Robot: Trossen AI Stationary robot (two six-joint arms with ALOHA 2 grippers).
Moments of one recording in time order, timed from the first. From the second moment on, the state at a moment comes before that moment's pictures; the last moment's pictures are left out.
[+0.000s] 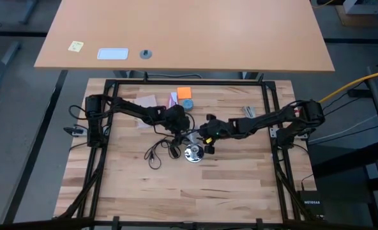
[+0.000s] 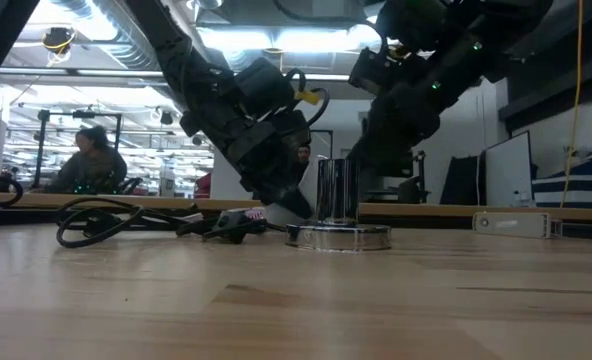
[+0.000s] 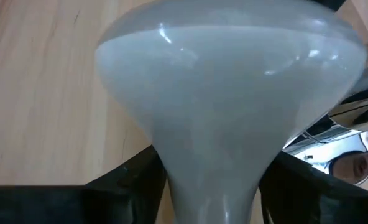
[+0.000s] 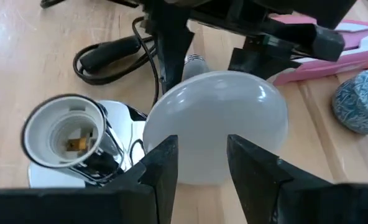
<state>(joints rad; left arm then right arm) 0.22 1.91 0.97 0.13 0.34 0.07 0.03 1.60 0.81 0.06 0.13 -0.03</state>
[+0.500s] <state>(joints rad) 0.23 1.85 0.97 0.17 0.34 -0.04 0.02 1.40 0.81 -0.05 0.36 -0.23</state>
